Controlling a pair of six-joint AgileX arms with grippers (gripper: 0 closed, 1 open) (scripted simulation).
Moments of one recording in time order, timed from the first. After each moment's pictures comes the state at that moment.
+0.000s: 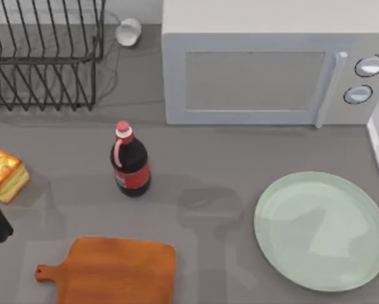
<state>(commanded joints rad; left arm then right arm) 0.00 0.00 0.00 0.00 0.00 0.00 -0.19 1.12 0.89 -0.58 0.00 -0.18</state>
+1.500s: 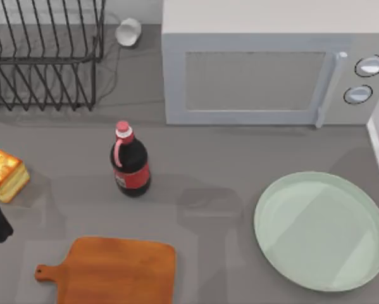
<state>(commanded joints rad) 0.00 0.00 0.00 0.00 0.00 0.00 -0.35 2.25 1.58 -0.91 0.00 -0.33</state>
